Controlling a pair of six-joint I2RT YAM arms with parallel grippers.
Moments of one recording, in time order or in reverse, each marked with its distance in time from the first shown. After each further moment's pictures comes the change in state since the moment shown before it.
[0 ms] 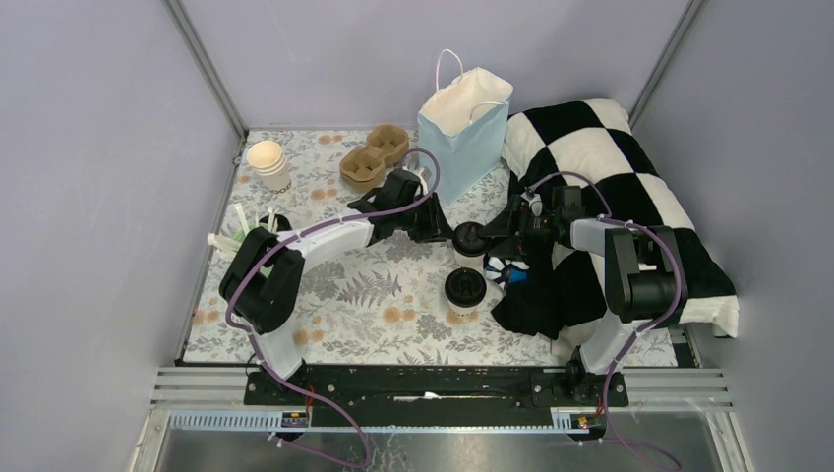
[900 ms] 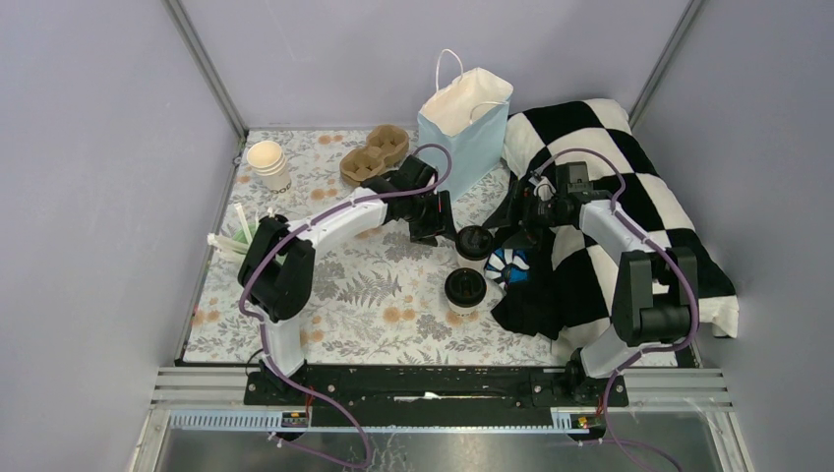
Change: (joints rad) left arm -0.014 0.098 0.283 -0.409 -0.019 0.063; right arm 0.028 -0.163 0.229 -0.538 0.238 -0.192
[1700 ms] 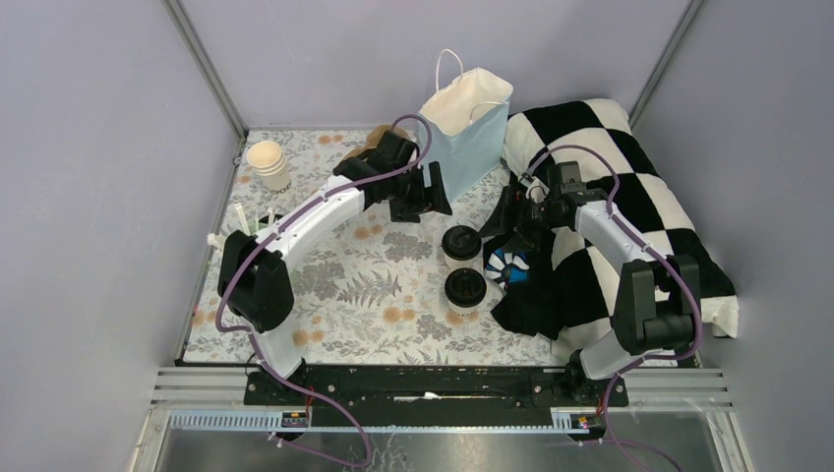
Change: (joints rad) left arm 0.055 -0.102 0.116 -0.134 -0.064 0.025; right arm 0.059 -0.049 0.019 -0.087 0.078 -0.088
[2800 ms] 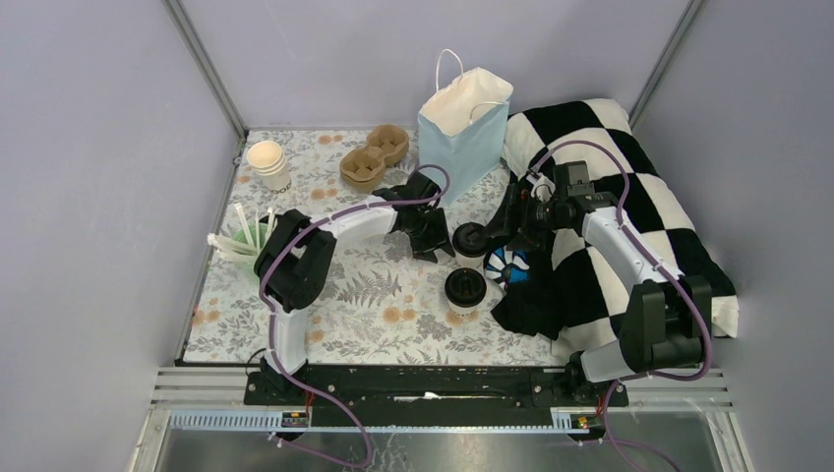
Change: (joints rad) left arm -0.050 0.213 -0.169 0.159 0.043 -0.163; right arm 0.004 -0.103 -0.011 -0.029 0.043 -0.017
